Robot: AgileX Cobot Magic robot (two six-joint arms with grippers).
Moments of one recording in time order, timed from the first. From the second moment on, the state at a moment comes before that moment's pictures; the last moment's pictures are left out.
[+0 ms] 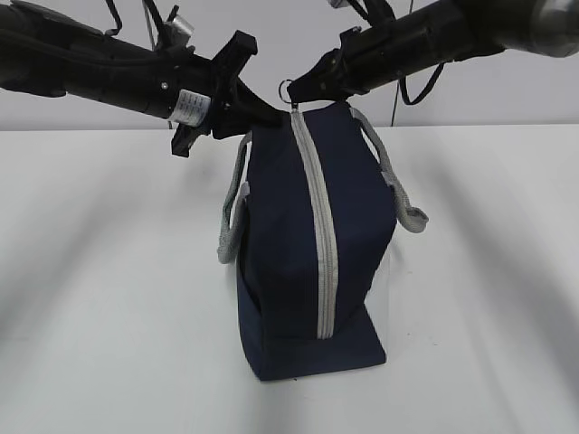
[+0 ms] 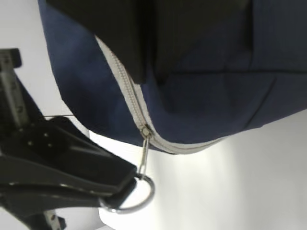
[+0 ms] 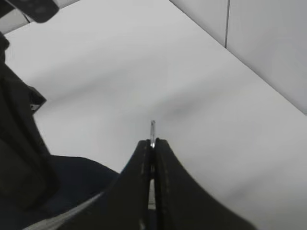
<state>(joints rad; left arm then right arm) -0.29 1.98 -1.48 -1.28 0.80 0.54 0.15 2.27 -1.99 1.07 0.99 -1.37</state>
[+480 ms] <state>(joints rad) -0.29 1.94 -1.48 -1.29 0.85 0.57 0.15 2.30 -1.99 1.01 0.92 -1.34</state>
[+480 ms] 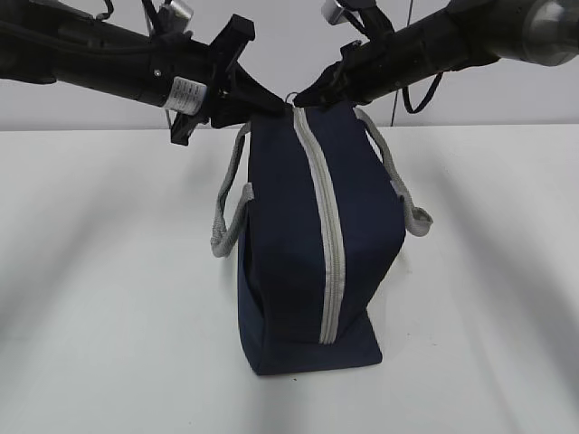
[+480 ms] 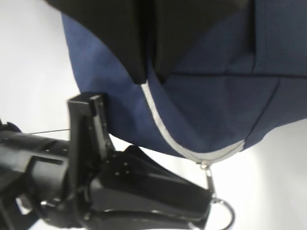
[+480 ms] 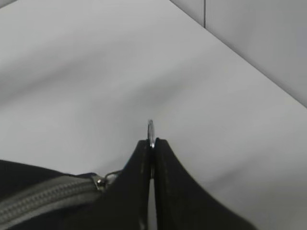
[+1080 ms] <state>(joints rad) -0.30 1.90 -1.47 -1.24 0.84 0.60 0.15 2.30 -2.02 0.85 0.99 -1.25</state>
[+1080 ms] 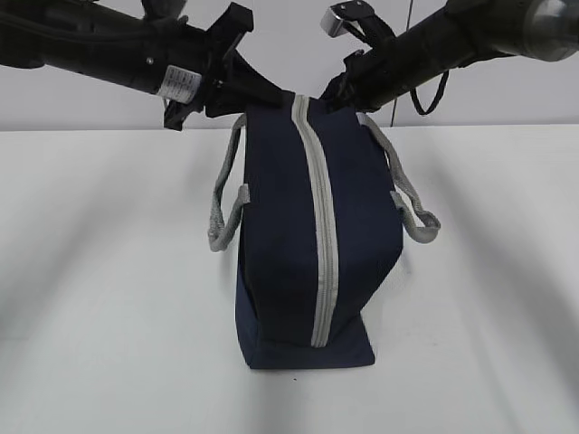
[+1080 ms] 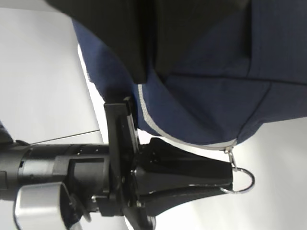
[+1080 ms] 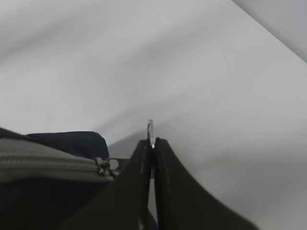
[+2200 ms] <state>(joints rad) -0.22 1.67 -1.48 -0.41 0.98 0.24 0.14 2.13 -2.21 0.52 1.23 -0.25</state>
